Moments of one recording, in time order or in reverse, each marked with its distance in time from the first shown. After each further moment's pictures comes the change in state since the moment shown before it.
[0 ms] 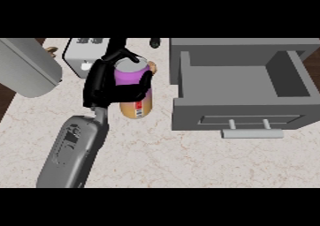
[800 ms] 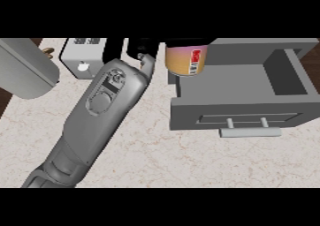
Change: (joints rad) left arm -0.541 -0.018 -0.073 0.280 0.015 0.212 0.186; right arm -0.021 -0.021 -0.032 0.014 -0.014 0.012 0.006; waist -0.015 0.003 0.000
